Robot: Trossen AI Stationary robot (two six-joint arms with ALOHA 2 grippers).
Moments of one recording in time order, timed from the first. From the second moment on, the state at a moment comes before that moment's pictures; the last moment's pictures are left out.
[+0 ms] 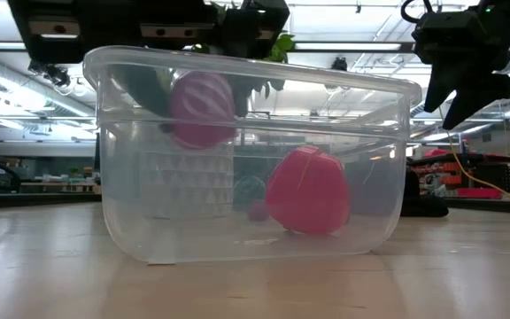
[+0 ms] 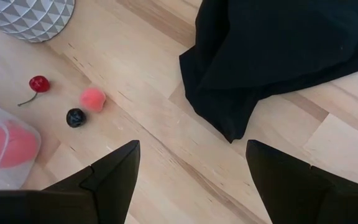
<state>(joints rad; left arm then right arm) -0.38 1.87 1.36 -0.53 0.05 0.73 0.26 0.98 0.76 -0.94 0.35 1.15</state>
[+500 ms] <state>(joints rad) -0.38 1.87 1.36 -0.54 0.04 0.75 0.26 0.98 0.76 -0.94 0.34 1.15</state>
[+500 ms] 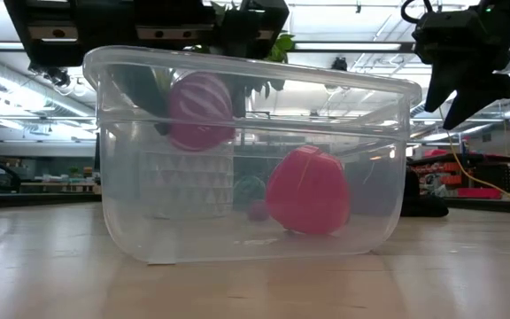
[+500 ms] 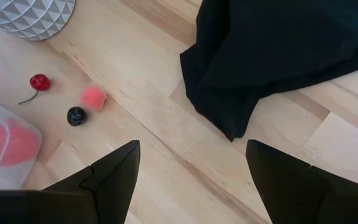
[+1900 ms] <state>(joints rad) -0.33 1.52 1.63 -0.72 -0.72 -0.12 0.26 1.00 0.76 -0.91 0.30 0.95</state>
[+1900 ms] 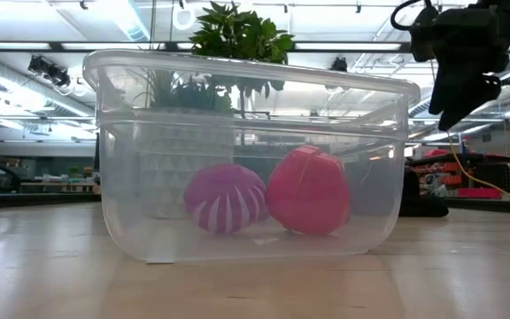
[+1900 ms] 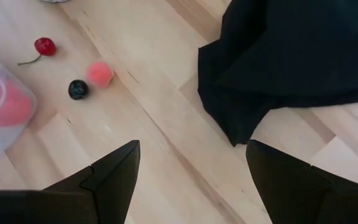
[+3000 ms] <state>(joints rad) -0.21 0.99 1.10 -0.58 -1.00 -0.80 0.25 1.00 0.76 -0.76 0.43 0.73</state>
